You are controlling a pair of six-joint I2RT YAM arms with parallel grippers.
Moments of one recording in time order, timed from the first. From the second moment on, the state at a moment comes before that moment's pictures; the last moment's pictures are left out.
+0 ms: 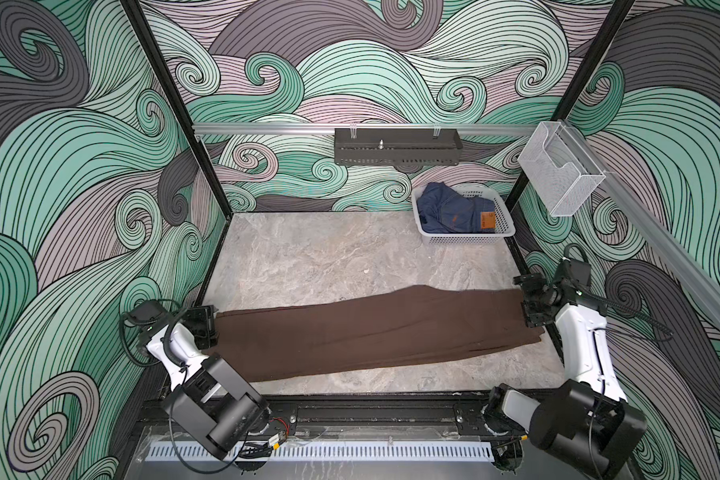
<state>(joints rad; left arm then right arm) 0.88 1.21 0.76 -0.75 0.52 -0.86 -0.43 1.15 0.92 -0.78 -0.19 0.93</state>
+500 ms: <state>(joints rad) 0.76 1.30 0.59 -0.63 0.39 -0.89 -0.30 1.30 0.67 -0.62 -0.19 0.93</state>
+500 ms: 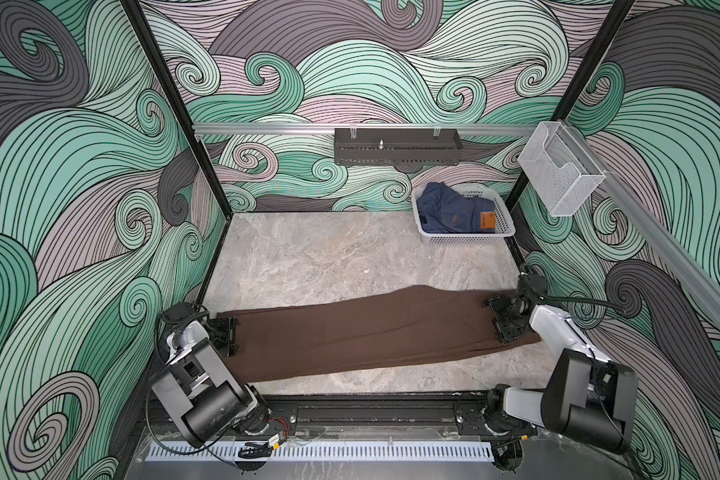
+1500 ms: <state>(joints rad) 0.46 1.94 1.24 -0.51 0.33 -0.99 -0.20 1.67 0.86 -0.26 -0.30 1.20</state>
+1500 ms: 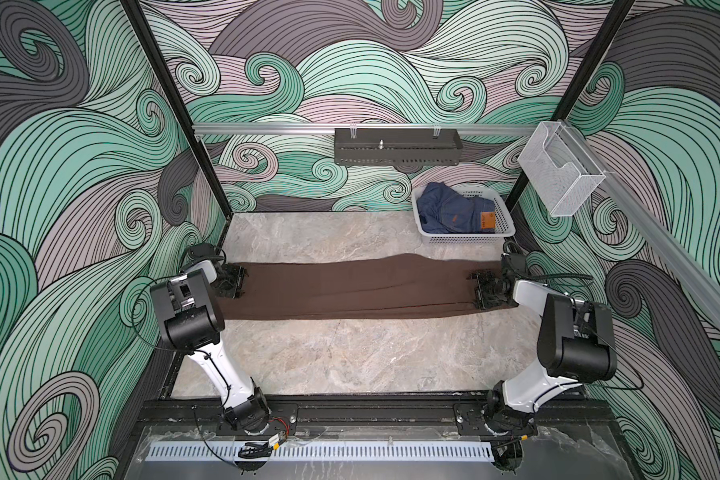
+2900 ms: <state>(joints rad) 0.61 1.63 1.32 -0.98 0.30 -0.60 0.18 1.85 1.16 -0.58 -0.16 0.76</state>
